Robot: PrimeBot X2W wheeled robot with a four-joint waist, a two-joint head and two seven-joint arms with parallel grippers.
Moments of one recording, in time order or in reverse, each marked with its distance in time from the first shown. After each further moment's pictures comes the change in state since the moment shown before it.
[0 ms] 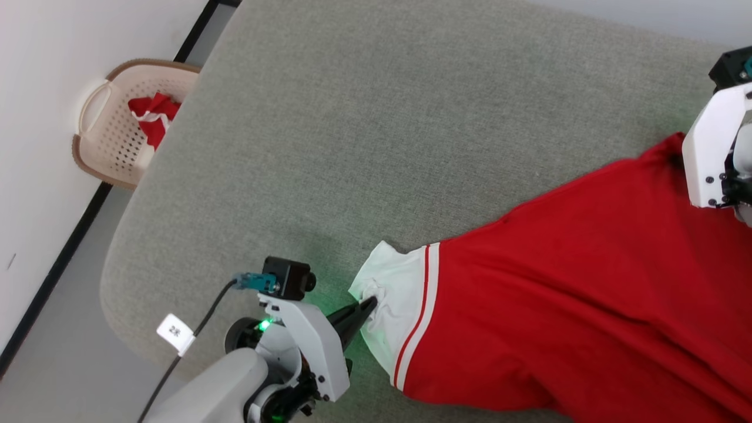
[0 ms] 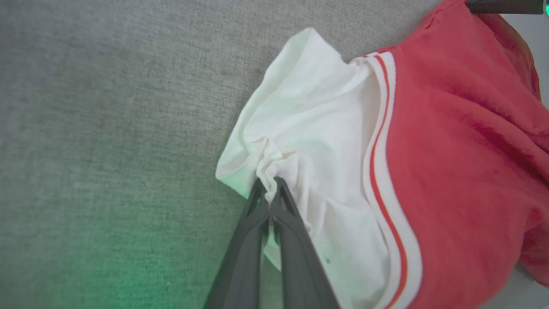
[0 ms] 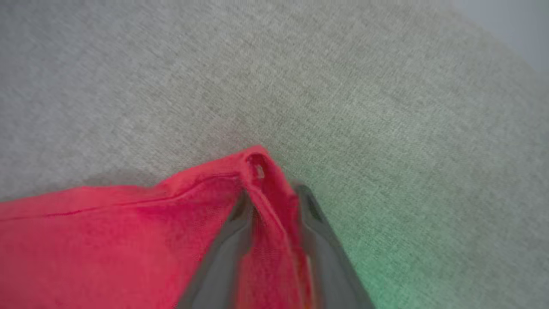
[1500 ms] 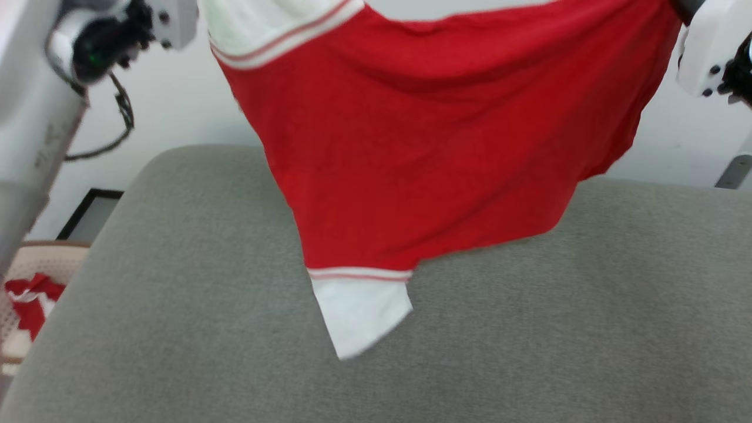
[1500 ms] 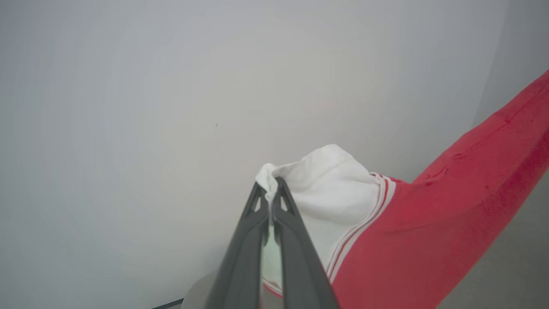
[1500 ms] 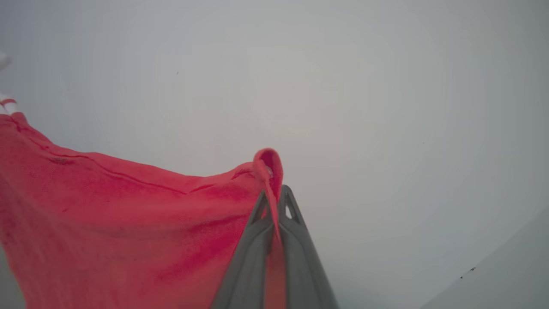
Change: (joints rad) left arm -0.896 0.134 0.036 0.292 0.177 -0.121 0.342; right arm -0.148 0.009 -0.018 -0.249 0.071 0.000 -0.326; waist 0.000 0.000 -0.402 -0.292
